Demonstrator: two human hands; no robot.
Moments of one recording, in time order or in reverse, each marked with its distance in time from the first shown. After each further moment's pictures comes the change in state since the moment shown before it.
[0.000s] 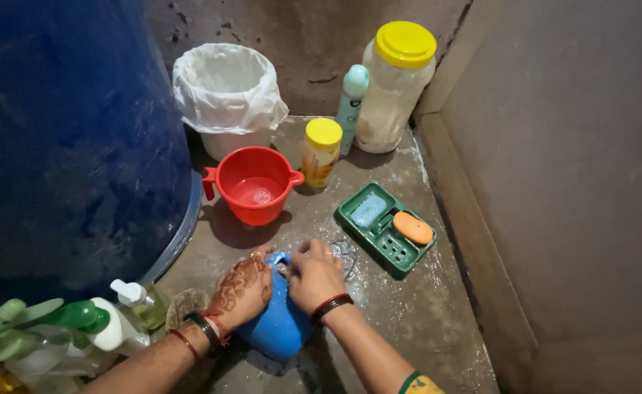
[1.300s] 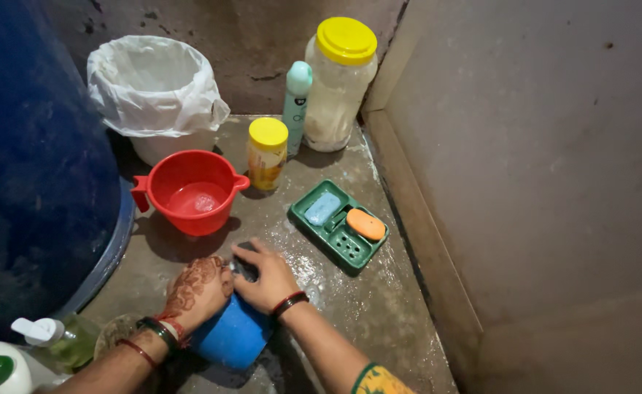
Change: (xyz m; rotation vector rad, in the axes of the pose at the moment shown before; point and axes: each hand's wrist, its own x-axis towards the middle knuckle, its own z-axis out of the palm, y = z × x) left_hand 0.035 0.002 0.023 0.193 -0.066 -0.103; right_hand 0.017 0.019 0.010 0.398 -0.013 -0.091
